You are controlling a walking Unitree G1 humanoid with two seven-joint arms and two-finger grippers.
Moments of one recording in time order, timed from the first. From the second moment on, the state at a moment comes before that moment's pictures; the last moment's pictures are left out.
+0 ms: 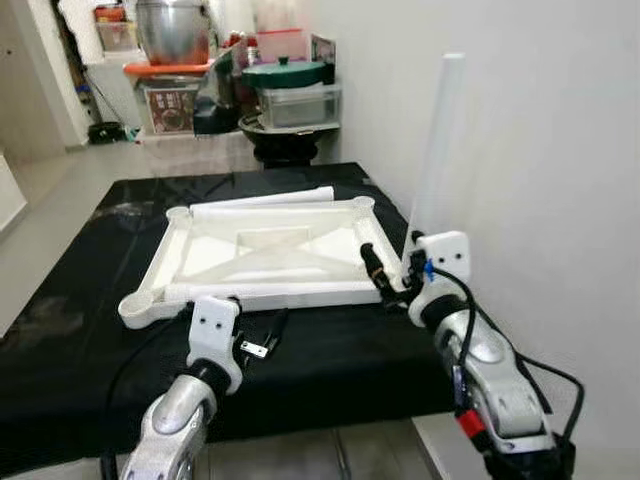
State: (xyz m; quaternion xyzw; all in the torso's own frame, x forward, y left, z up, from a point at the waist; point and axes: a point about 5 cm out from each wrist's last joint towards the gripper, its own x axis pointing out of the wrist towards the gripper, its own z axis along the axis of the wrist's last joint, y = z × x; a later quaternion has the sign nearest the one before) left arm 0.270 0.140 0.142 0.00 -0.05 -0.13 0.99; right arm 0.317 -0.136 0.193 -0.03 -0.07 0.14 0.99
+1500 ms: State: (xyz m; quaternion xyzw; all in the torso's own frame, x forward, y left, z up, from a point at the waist) left arm 0.274 0.132 0.153 -0.02 -0.08 -0.14 0.99; right arm 0.320 -0.134 0.188 -0.03 -0.07 0.15 0.99
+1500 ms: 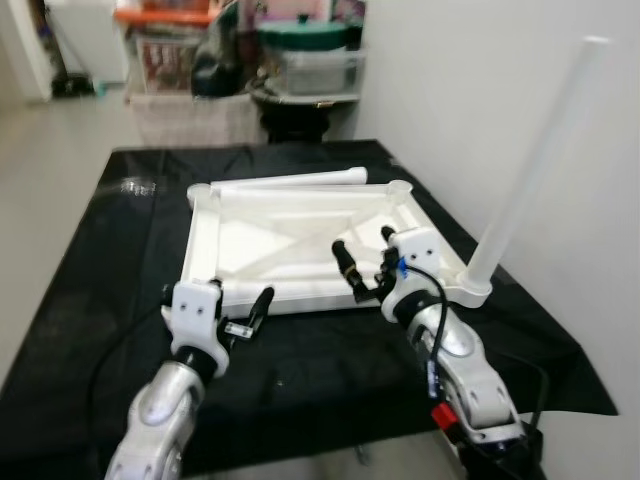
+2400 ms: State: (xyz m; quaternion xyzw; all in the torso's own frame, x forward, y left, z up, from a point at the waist) left arm 0.277 0.131 0.161 -0.02 -0.11 -0.14 0.98; right arm 0.320 -0.132 0.188 -0.03 -0.07 0.16 0.98
